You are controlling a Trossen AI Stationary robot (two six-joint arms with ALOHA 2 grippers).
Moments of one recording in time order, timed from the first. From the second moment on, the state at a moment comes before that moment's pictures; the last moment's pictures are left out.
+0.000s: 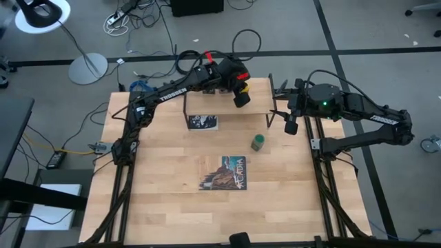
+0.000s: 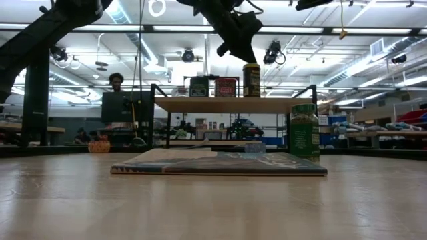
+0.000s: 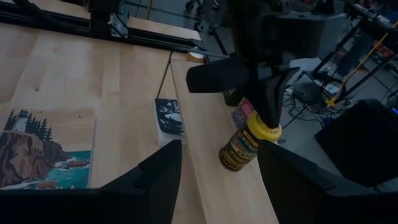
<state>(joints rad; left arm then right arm) 0.38 2.19 2.35 -0.84 -0.11 0.13 -0.14 0.90 1.19 -0.72 0.28 -0.28</state>
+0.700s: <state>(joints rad) 0.39 2.17 2.35 -0.85 -0.10 0.12 -0.14 0.91 1.19 -0.71 0.28 -0.28</state>
